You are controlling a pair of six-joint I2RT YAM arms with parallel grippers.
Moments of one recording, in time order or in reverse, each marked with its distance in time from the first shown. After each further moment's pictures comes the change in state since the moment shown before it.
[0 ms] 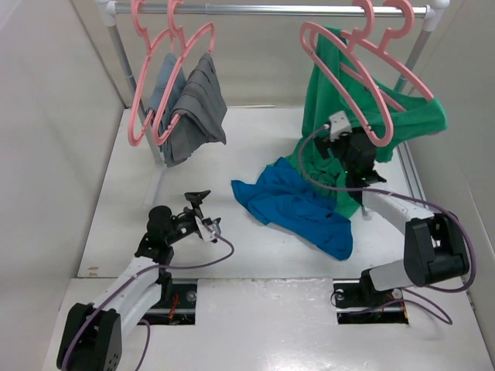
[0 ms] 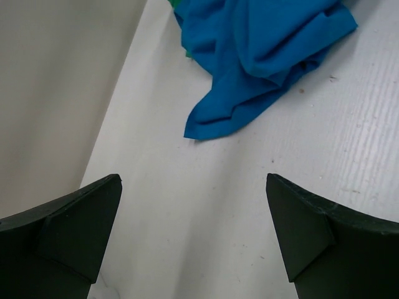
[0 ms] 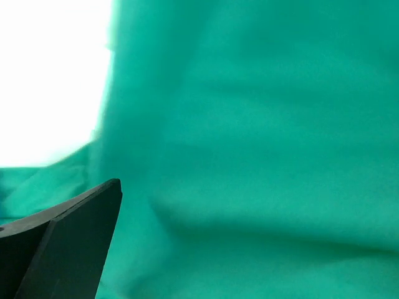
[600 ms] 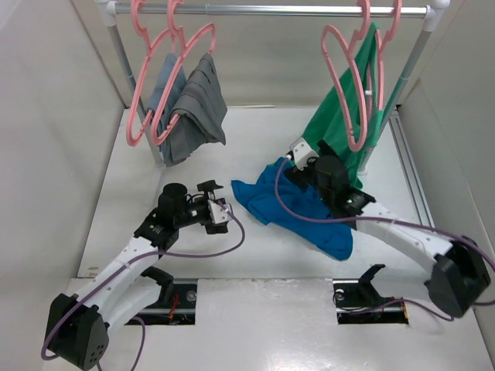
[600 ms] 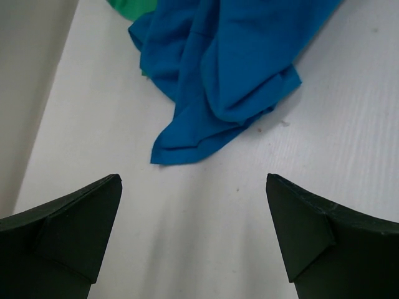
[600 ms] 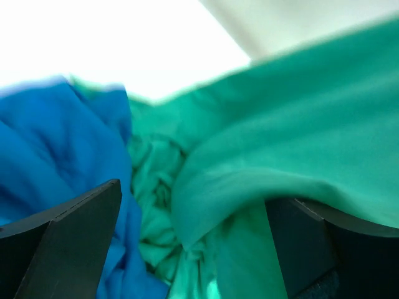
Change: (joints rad) left arm -0.198 0.055 0.374 -0.531 -0.134 -0.097; right arm 0.488 -0.156 0.031 -0.453 0.417 -0.085
